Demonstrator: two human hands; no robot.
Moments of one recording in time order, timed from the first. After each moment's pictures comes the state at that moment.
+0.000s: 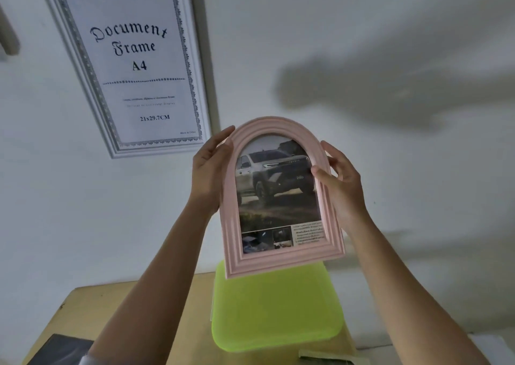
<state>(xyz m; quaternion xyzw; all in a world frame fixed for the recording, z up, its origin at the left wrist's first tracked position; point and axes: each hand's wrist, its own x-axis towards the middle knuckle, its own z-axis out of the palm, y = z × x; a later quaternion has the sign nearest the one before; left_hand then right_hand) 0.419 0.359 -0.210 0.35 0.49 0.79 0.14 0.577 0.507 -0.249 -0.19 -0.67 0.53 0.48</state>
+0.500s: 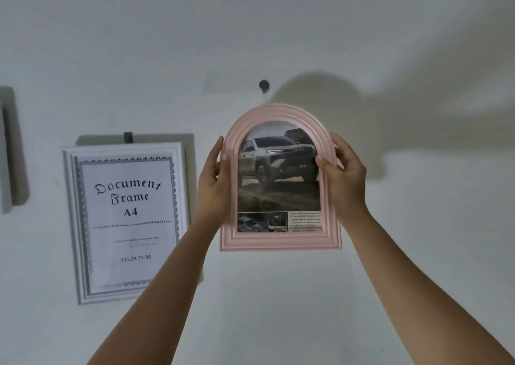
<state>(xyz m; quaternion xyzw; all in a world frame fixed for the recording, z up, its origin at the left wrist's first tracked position) 0.406 0.448 -0.033 0.45 0.50 0.73 -0.09 0.555 0.584 -0.031 -0.03 -0.60 0.44 0.66</state>
